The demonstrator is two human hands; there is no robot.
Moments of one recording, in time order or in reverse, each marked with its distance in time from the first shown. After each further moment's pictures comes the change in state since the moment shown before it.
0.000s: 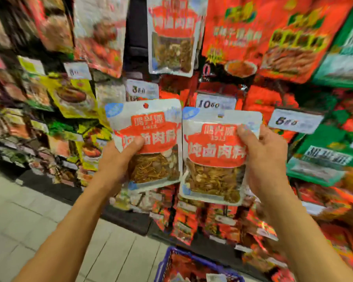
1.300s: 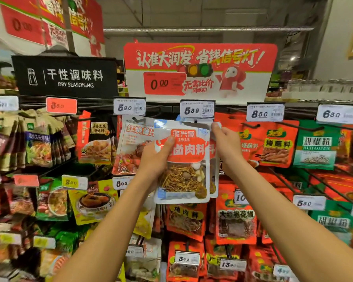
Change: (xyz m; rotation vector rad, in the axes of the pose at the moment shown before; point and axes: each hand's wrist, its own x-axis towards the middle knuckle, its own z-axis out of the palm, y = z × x) left_hand 0.167 0.163 -0.015 -0.069 -0.306 0.161; right_hand 0.130 -0.125 0.192 -0.220 0.211 -0.121
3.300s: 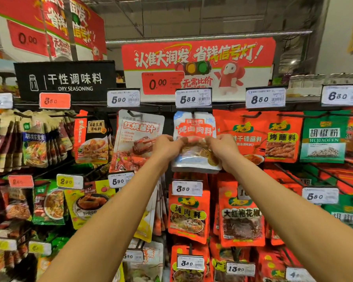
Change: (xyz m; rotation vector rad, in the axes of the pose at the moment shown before) left_hand 0.061 -0.032 0.029 0.434 0.076 -0.103; right_hand 0.028 0.059 0.009 -0.082 -0.035 0.115
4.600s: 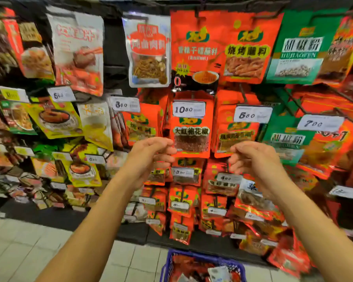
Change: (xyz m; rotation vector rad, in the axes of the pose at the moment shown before) left_hand -0.225 -0.067 0.119 -0.349 -0.189 -0.394; right_hand -0.151 0.142 -0.256 0.198 -0.295 0.336
